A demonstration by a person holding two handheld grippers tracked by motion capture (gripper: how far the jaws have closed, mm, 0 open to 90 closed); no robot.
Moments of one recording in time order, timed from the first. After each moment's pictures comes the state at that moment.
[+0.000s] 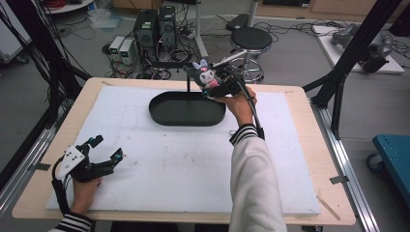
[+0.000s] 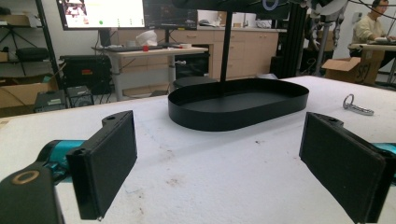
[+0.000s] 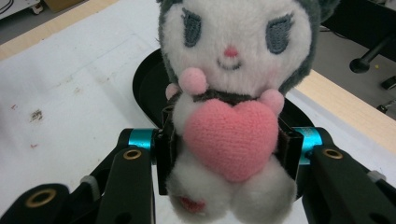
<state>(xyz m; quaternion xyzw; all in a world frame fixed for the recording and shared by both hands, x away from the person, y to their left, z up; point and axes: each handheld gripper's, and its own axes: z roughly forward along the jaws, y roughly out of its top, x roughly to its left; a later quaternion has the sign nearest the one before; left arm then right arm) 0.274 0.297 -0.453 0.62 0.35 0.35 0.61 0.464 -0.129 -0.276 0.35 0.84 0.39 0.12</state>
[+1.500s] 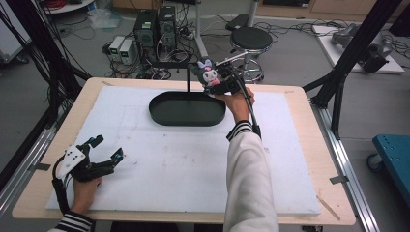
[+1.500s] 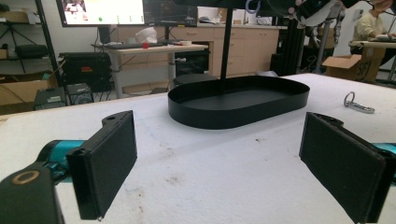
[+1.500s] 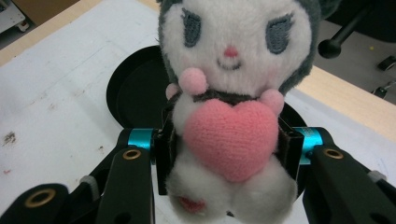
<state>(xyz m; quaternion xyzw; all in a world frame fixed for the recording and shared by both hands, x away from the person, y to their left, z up) 0.276 0.296 -0.453 0.62 0.35 0.34 0.61 0.489 -0.134 -0.297 0.40 0.82 0.39 0.11</state>
